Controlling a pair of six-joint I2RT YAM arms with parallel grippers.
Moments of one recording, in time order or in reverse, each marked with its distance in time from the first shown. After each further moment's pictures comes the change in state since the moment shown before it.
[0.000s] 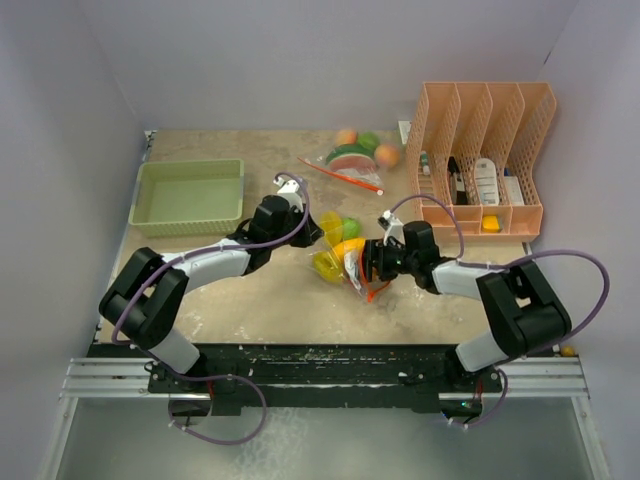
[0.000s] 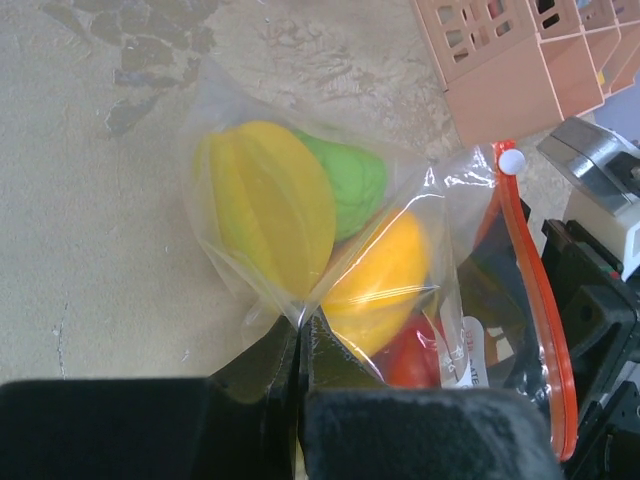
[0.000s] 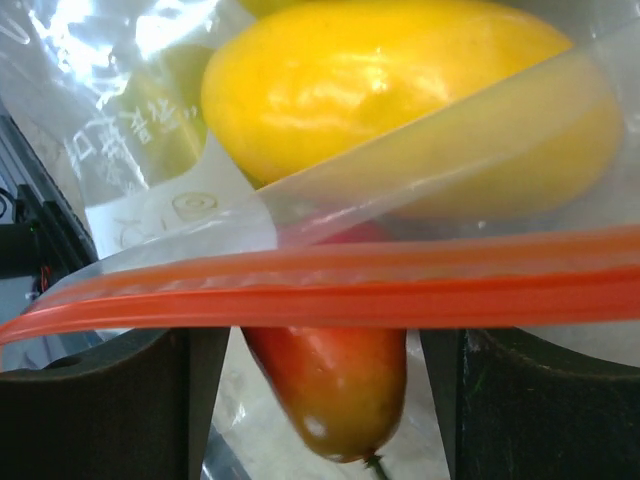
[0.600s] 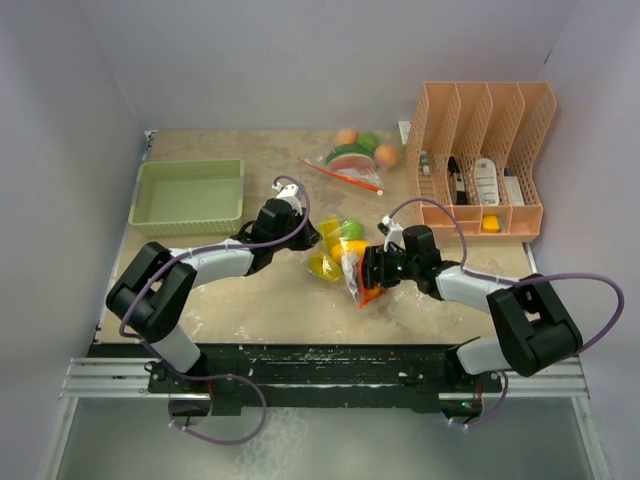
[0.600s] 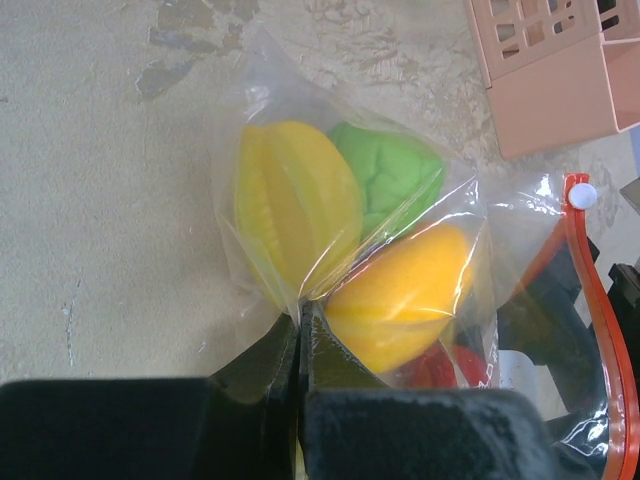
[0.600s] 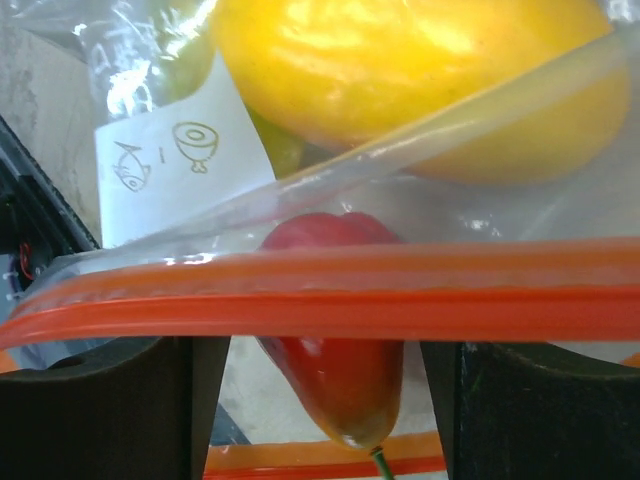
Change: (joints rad) left arm 0.001 0.050 -0.010 0.002 -0.044 -0.060; right arm 0.036 -0.110 -0.030 -0.113 0.037 -0.023
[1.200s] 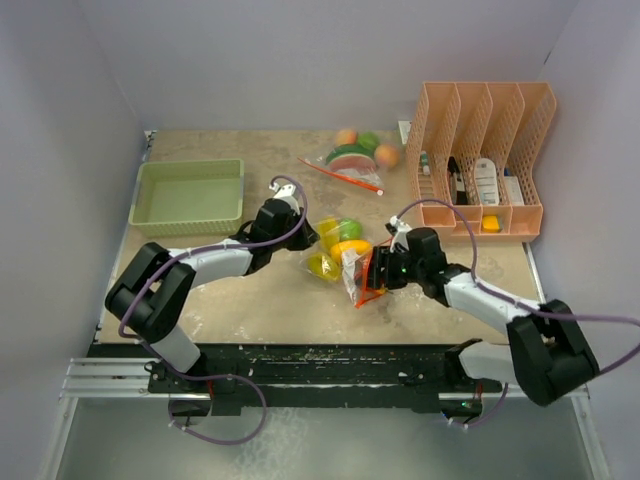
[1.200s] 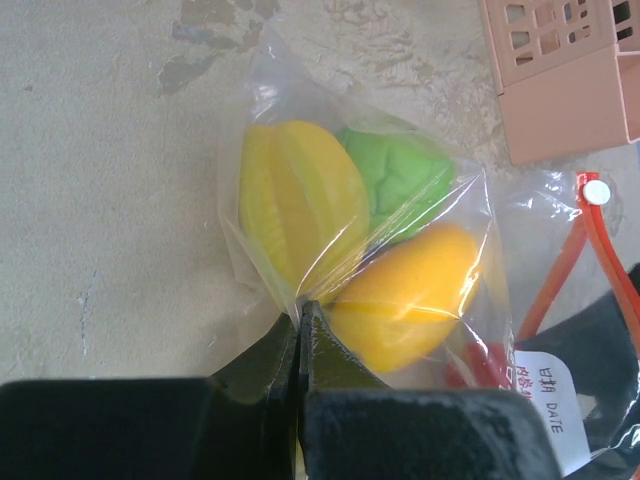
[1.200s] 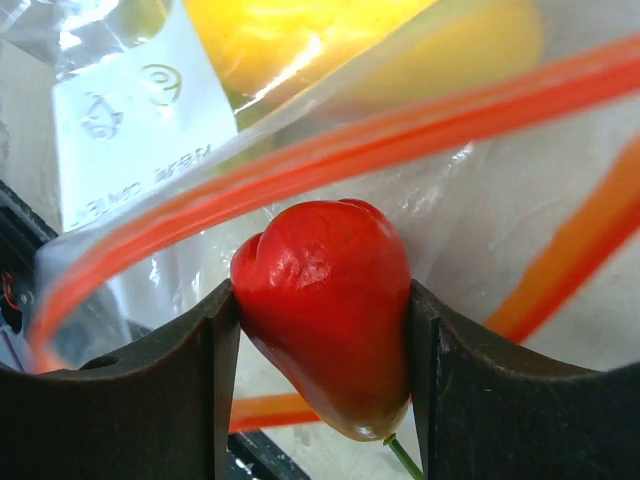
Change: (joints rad) left arm 0.008 -0.002 -0.002 -0.013 -0.011 -0.019; right arm 0.021 -0.110 -0.003 -0.153 0.130 0.024
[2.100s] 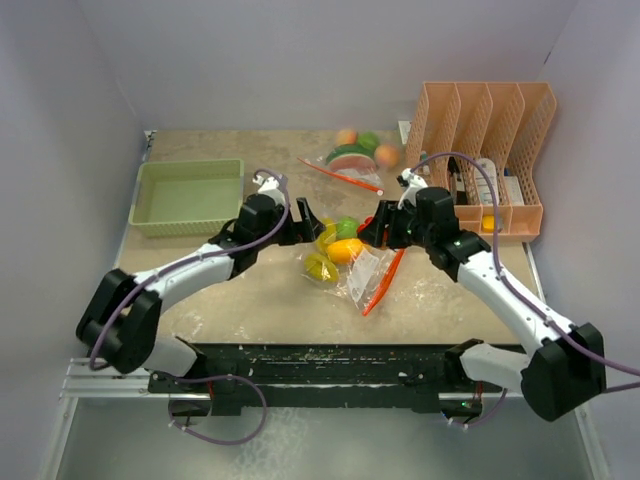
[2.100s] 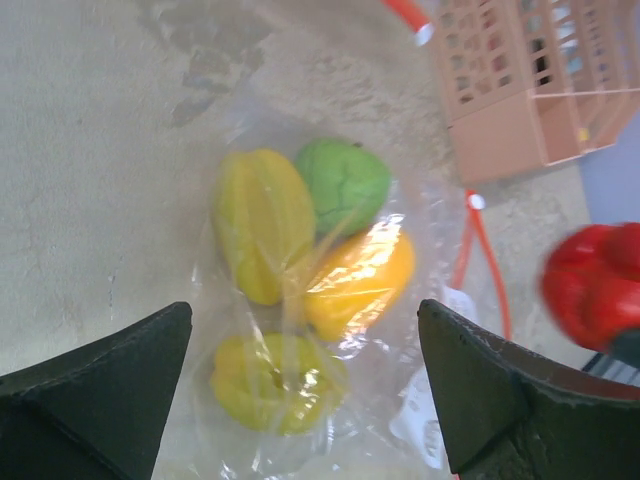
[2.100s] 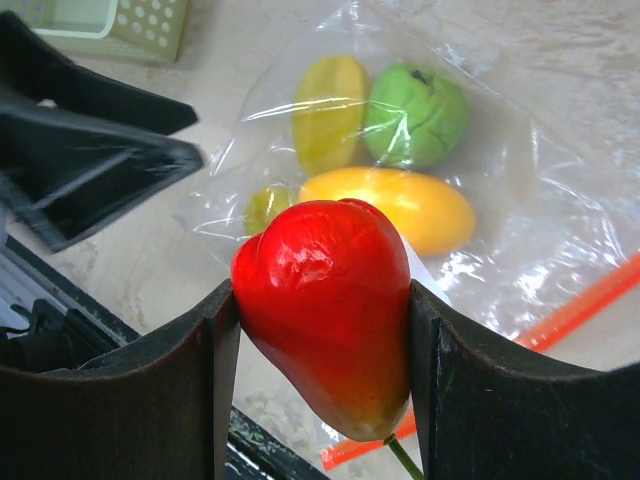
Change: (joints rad) left arm 0.026 -0.164 -0.020 -0.106 -0.013 -0.007; right arm -0.004 -0.153 0.389 -0.346 0.192 0.010
